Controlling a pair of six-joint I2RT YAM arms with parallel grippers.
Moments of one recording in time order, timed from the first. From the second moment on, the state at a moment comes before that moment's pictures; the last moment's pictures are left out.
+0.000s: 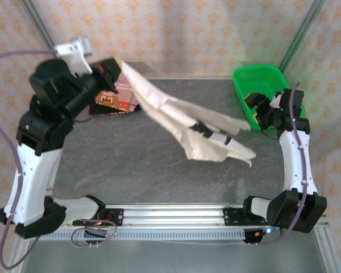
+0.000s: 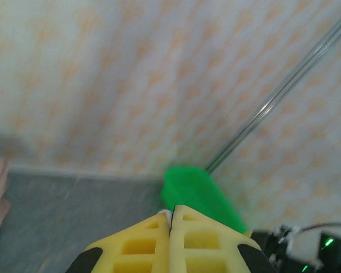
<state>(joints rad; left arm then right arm) -0.42 1.19 1.81 -0.79 -0.02 -0.58 -0.23 1.21 1.16 -0.69 -0.50 0.74</state>
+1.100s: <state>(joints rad) -0.42 0.91 1.02 -0.88 -0.16 -0.68 -0.10 1.39 0.81 -0.71 -0.33 0.65</state>
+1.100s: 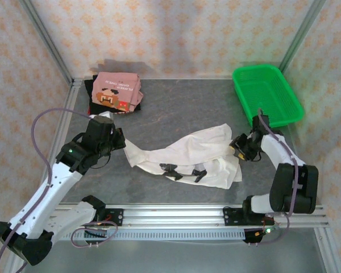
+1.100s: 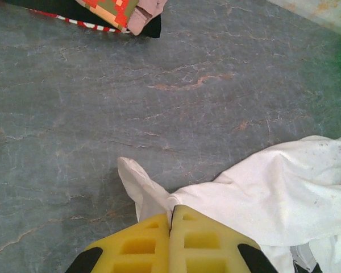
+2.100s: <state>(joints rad) -0.41 0.87 1.02 -0.92 -0.21 -0.69 -0.12 1.30 0.98 -0.77 -0.36 0.65</state>
